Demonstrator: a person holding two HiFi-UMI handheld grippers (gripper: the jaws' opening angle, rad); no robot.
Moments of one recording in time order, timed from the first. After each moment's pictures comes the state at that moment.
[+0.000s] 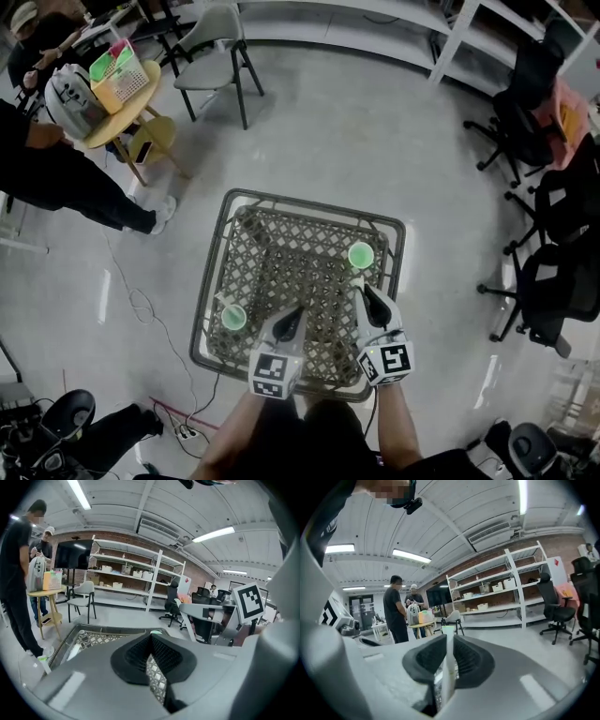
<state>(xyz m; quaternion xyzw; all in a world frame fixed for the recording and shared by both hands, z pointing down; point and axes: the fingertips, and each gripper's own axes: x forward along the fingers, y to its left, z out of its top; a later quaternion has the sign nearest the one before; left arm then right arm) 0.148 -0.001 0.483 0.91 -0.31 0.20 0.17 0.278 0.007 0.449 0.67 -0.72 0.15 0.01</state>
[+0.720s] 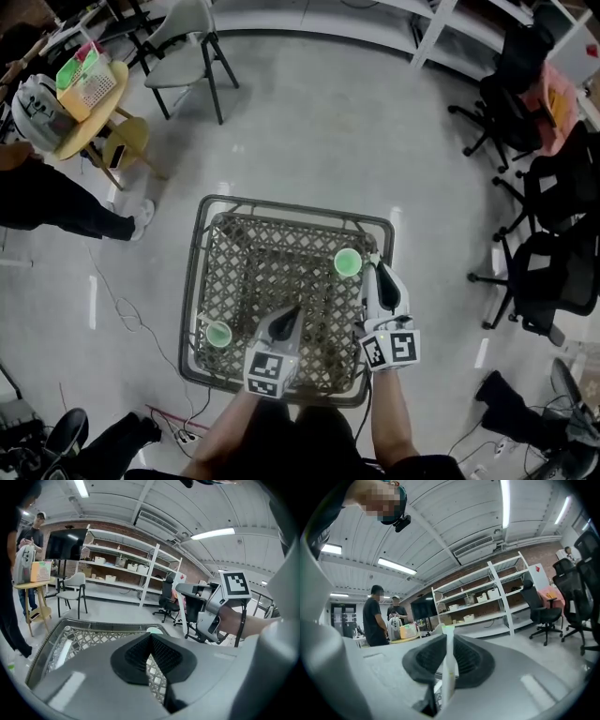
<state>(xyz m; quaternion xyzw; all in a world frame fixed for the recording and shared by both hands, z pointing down) 0.187 -0.027 0.521 0.92 -0.26 0.21 0.19 0.357 -0.043 0.435 0.74 -0.66 0.11 -0.07</state>
